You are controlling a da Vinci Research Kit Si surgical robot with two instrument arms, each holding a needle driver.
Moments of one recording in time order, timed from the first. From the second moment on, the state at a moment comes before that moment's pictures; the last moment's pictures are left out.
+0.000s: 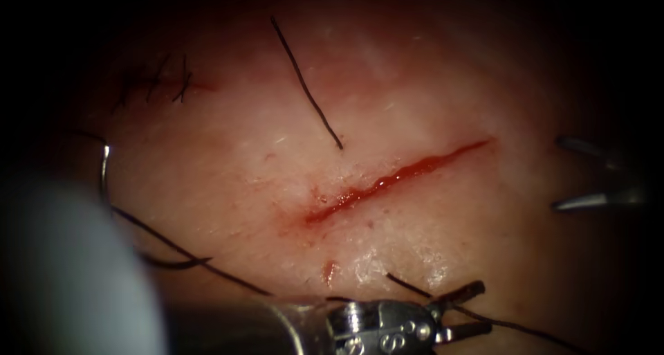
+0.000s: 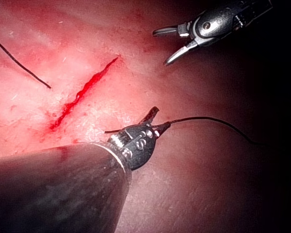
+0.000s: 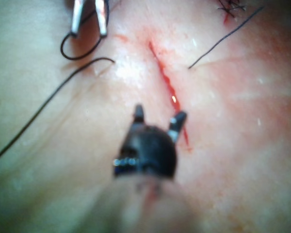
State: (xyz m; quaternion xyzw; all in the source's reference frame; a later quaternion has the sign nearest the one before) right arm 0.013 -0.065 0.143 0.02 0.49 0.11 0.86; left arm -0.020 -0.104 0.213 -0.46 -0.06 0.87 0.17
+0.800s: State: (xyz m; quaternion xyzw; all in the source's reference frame) right arm 0.014 -0.065 0.143 0.02 0.50 0.11 0.86; left arm -0.027 -0.107 0.215 -0.42 -0.04 0.90 0.12
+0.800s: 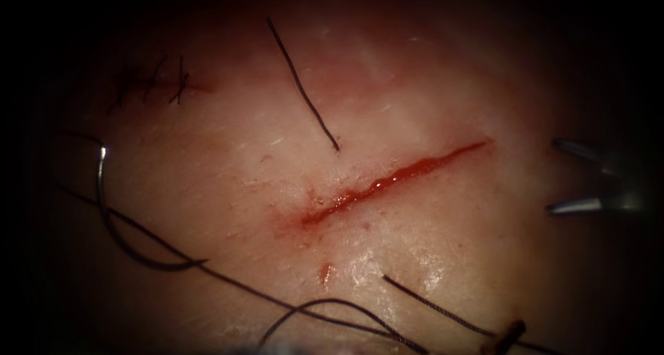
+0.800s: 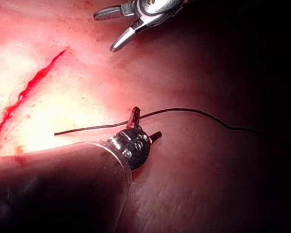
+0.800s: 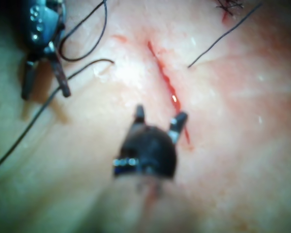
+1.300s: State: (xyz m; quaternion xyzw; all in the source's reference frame) right arm 0.015 -0.067 0.144 0.03 0.50 0.10 0.86; left arm -0.029 -0.106 0.216 -0.41 -0.02 0.90 0.12
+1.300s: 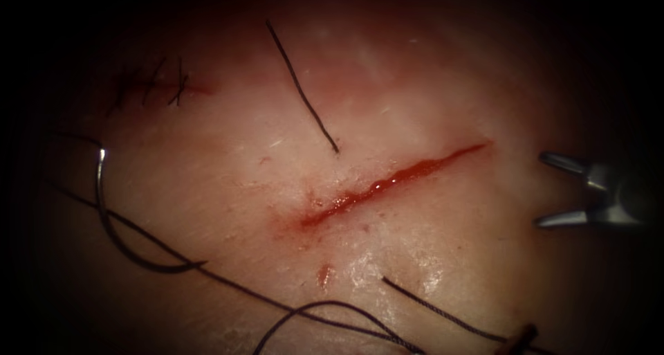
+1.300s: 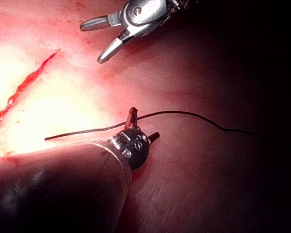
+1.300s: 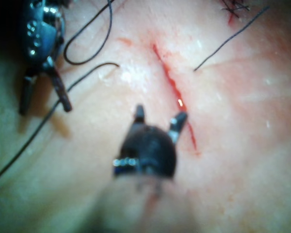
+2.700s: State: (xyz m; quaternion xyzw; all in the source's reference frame) right arm 0.015 -0.066 0.143 0.03 0.51 0.11 0.85; left arm -0.019 -0.102 0.212 -0.50 -0.01 0.86 0.12
